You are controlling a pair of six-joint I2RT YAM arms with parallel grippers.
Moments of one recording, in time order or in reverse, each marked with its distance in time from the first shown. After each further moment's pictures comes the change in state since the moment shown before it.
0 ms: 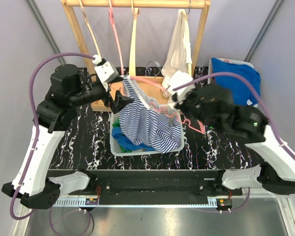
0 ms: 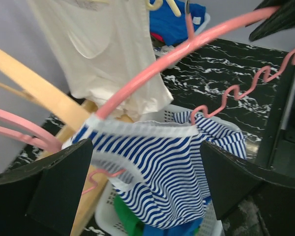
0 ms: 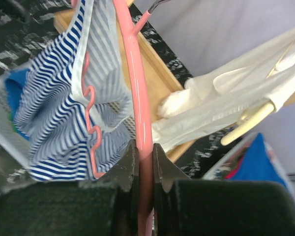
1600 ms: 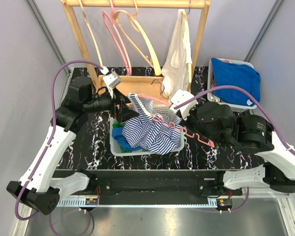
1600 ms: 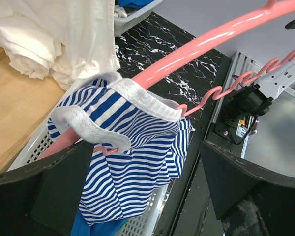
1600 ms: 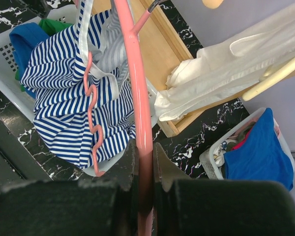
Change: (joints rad) left arm 0.056 -0.068 -0.389 0.180 0.189 -0.327; right arm 0.196 -0.073 -0.087 -0.155 0.169 0.072
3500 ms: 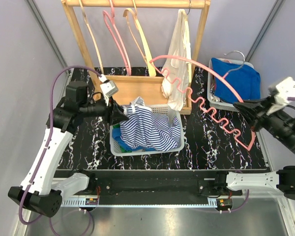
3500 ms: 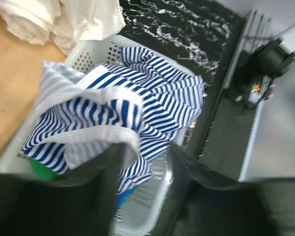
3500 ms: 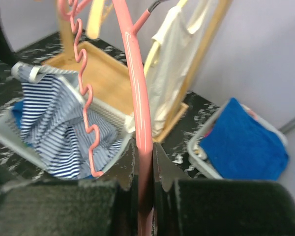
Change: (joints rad) left arm 0.108 -0.020 -0.018 -0.222 0.082 0.225; right arm 0.004 -0.251 0.251 -0.136 0.123 0.104
